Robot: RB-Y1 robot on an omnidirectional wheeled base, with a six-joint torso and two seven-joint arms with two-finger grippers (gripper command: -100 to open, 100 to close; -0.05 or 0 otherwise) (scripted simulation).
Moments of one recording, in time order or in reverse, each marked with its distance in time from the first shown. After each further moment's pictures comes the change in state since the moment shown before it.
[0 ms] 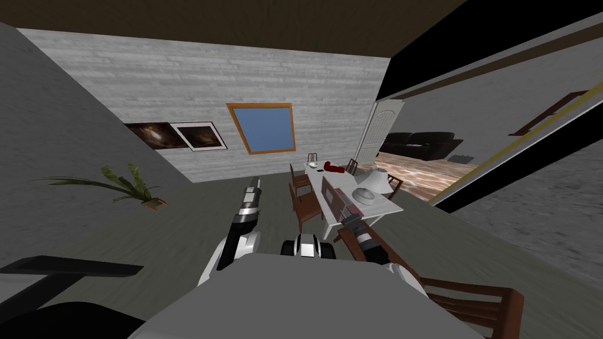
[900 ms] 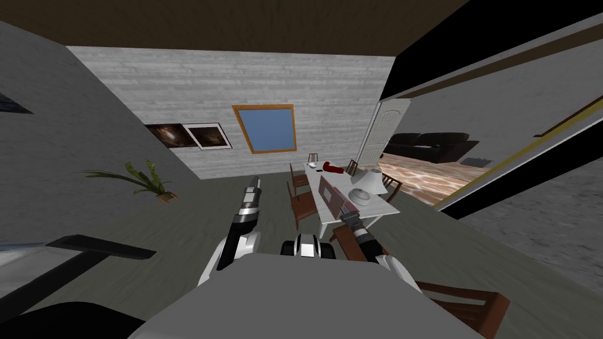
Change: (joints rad) left arm 0.000 0.000 0.000 0.000 0.000 0.000 0.000; right arm -0.061 -0.051 0.050 0.066 -0.107 0.095 -0.221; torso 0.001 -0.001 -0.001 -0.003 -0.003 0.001
